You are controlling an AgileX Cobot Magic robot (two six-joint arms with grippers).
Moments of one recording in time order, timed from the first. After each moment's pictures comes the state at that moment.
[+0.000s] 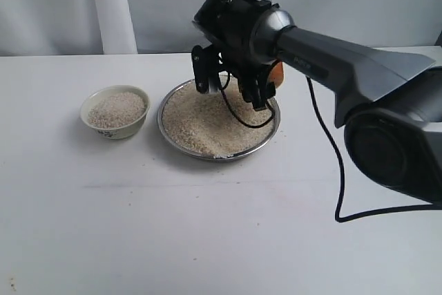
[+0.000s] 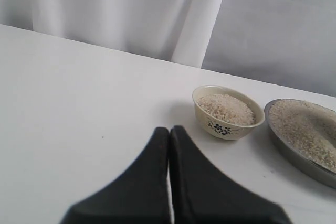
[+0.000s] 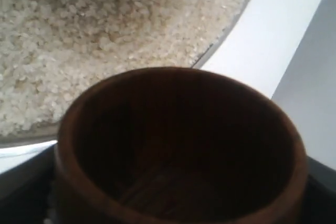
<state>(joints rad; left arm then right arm) 0.04 0.00 0.00 0.02 0.27 -0.25 0.62 2.49 -2.26 -0.65 1.21 -0.85</state>
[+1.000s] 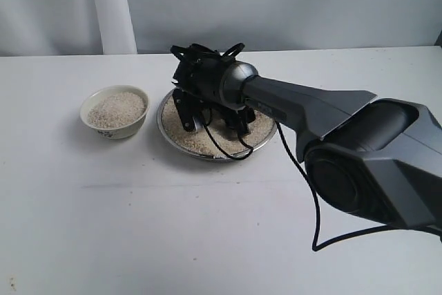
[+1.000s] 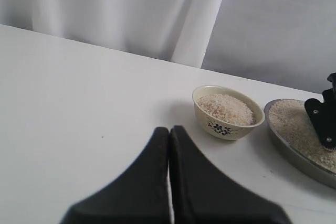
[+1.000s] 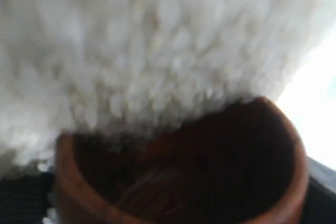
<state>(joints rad) 0.04 0.00 0.00 0.02 0.27 -0.25 0.69 2.63 -2.25 -0.76 1.07 -0.84</state>
